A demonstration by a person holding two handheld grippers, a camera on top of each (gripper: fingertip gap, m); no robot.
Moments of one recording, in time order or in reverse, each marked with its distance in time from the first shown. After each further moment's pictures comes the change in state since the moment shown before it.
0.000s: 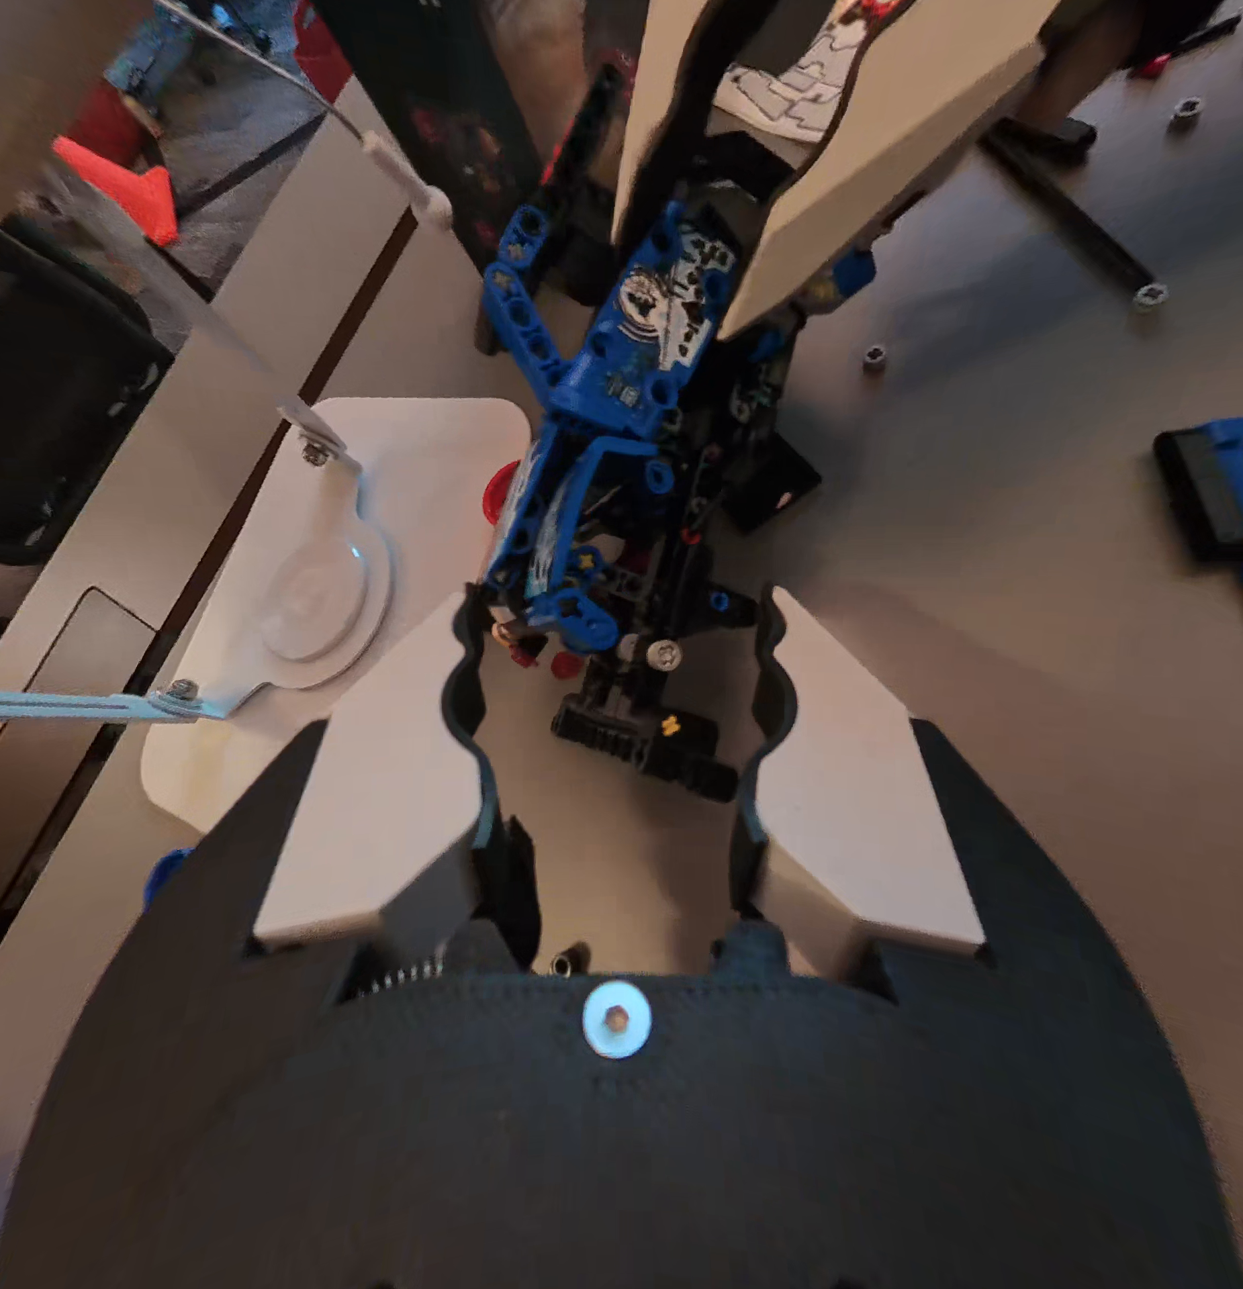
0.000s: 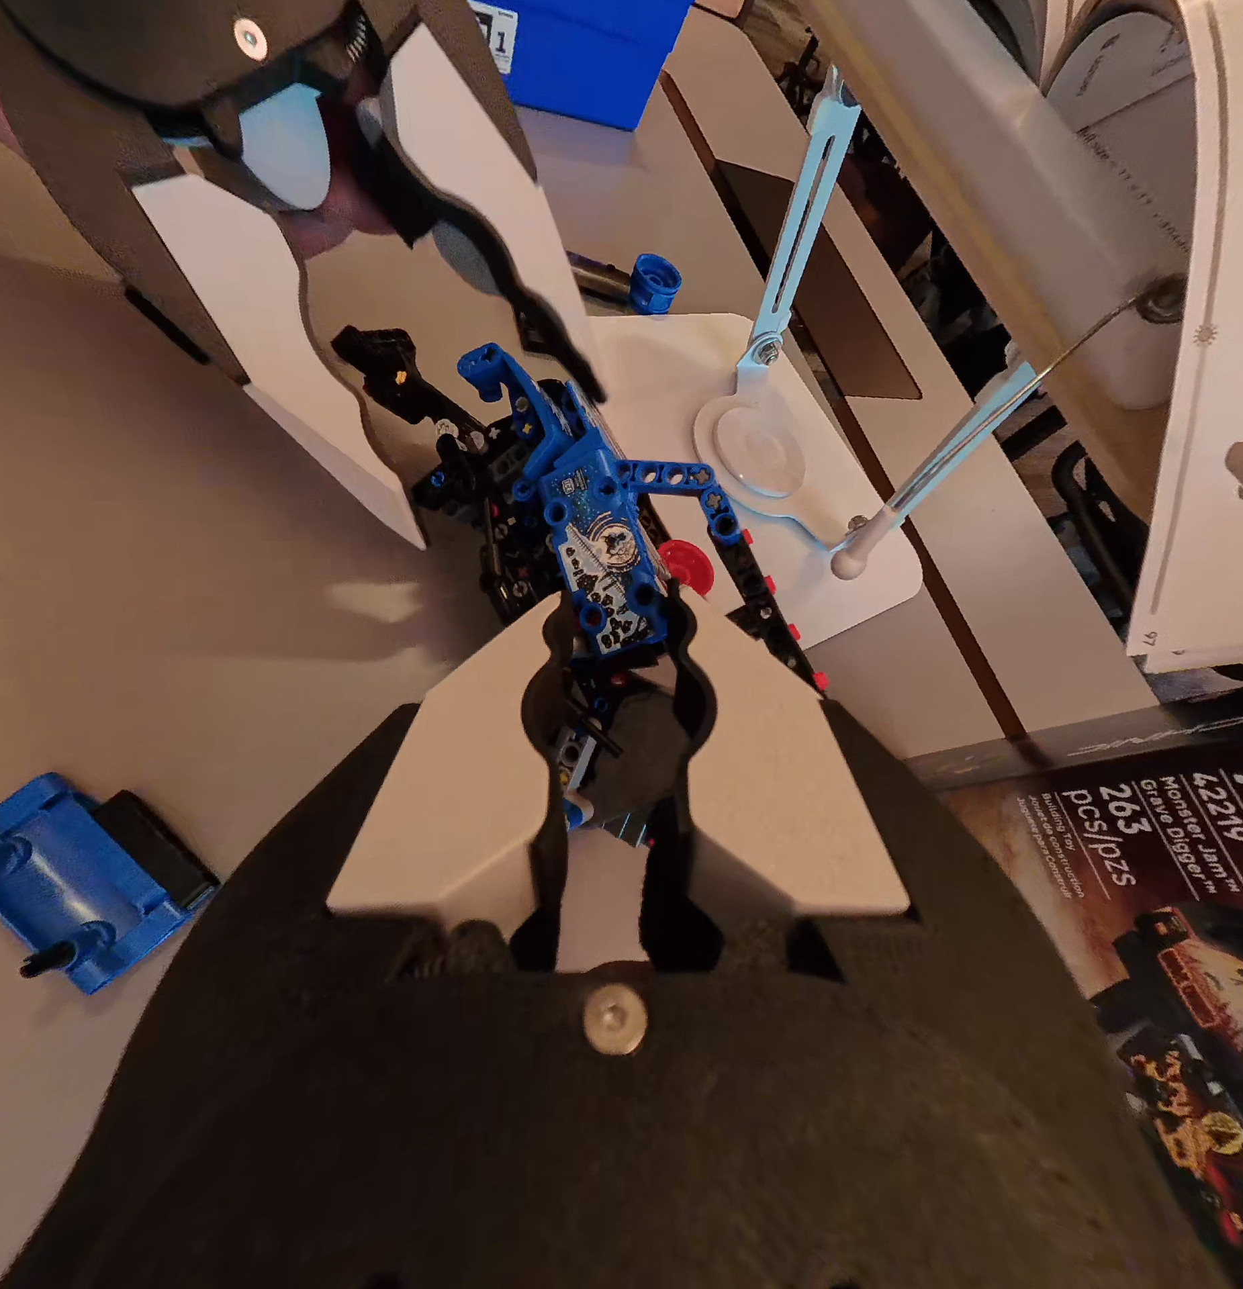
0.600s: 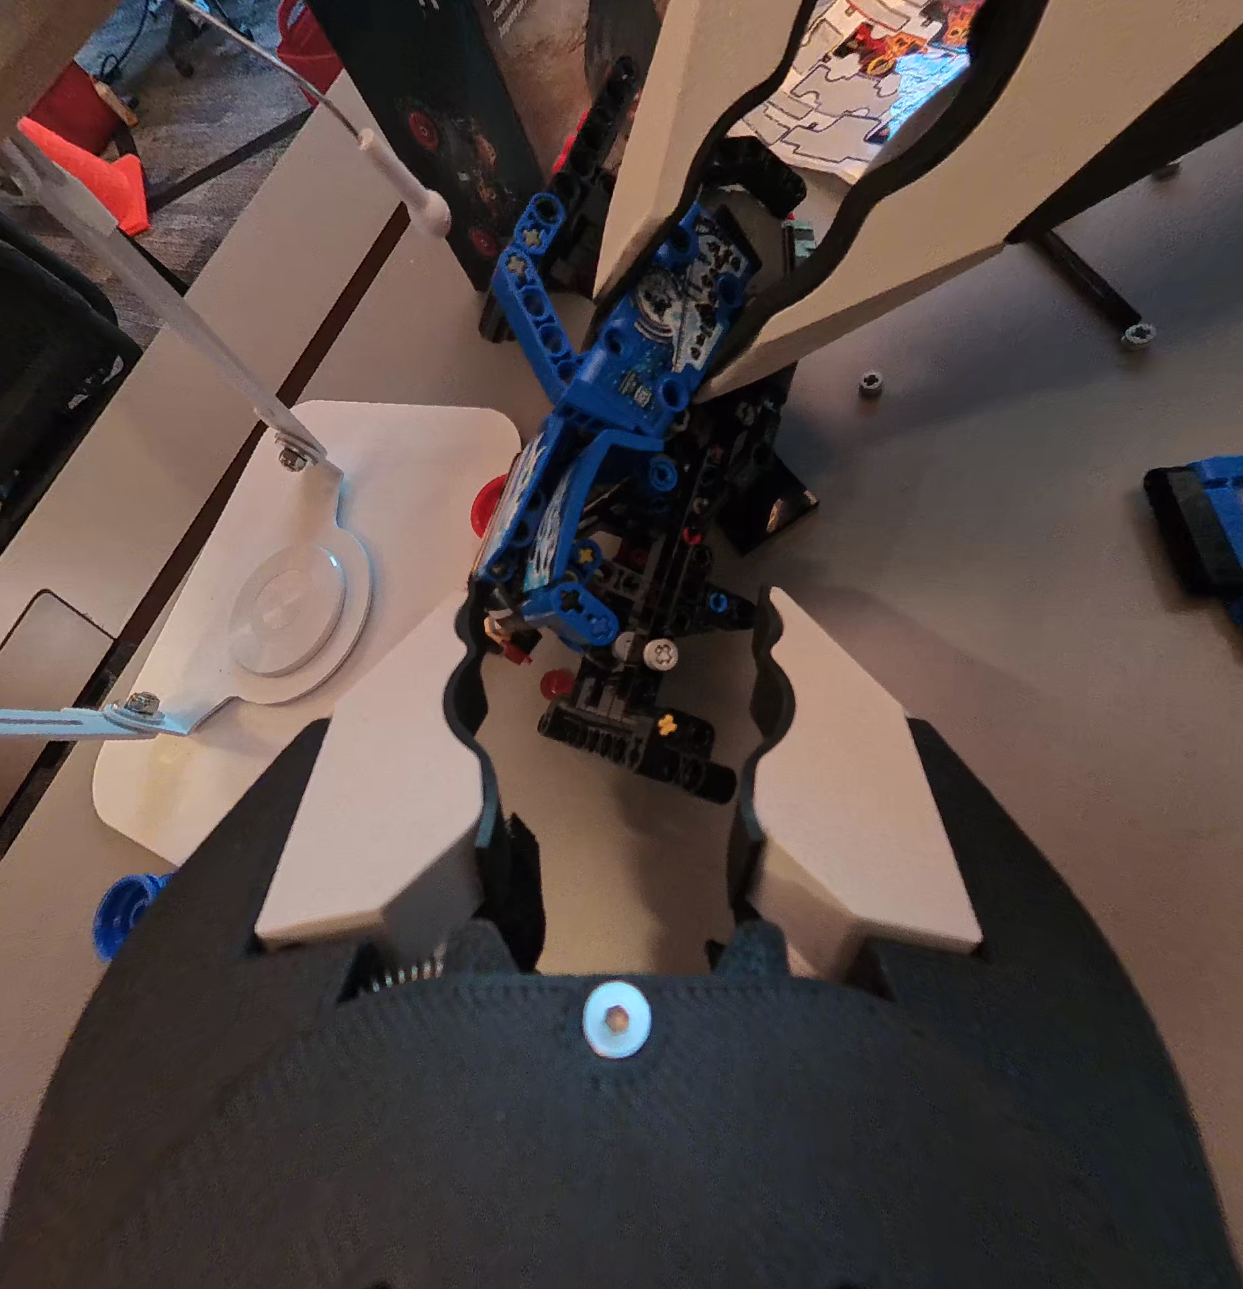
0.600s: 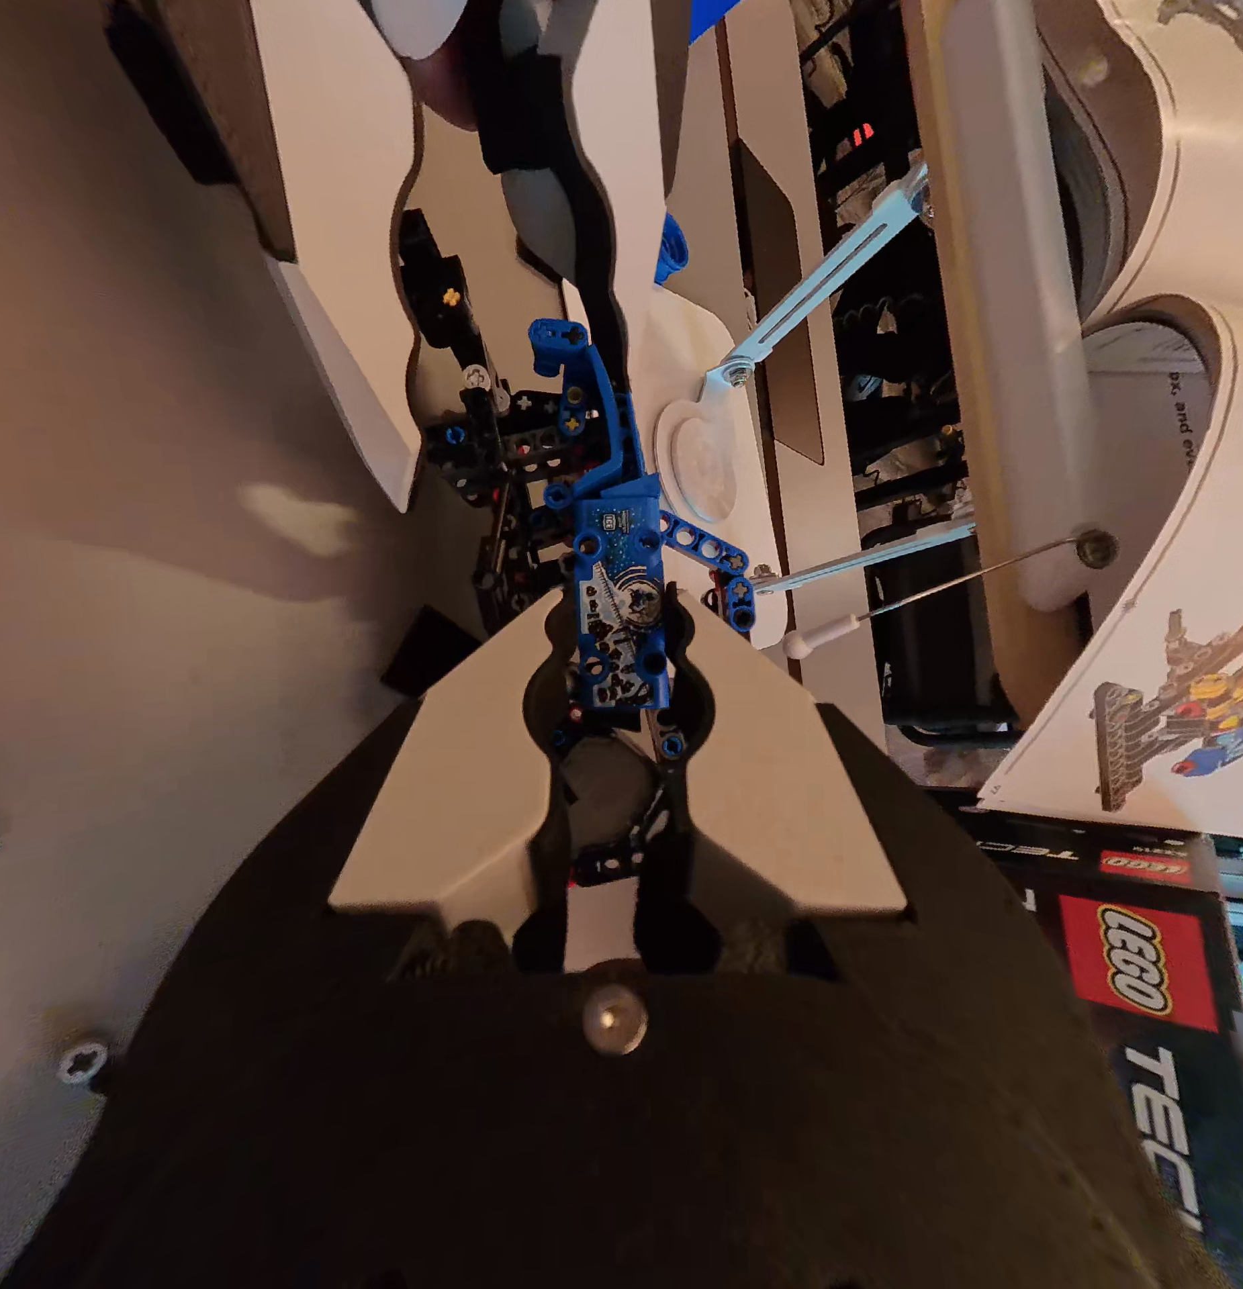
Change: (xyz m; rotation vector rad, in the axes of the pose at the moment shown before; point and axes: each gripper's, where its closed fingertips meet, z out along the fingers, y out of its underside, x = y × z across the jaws) left arm 0.001 -0.004 0.008 0.017 0.029 -0.040; right arm 0.000 -0.002 0.010 -0.114 0.129 -0.444
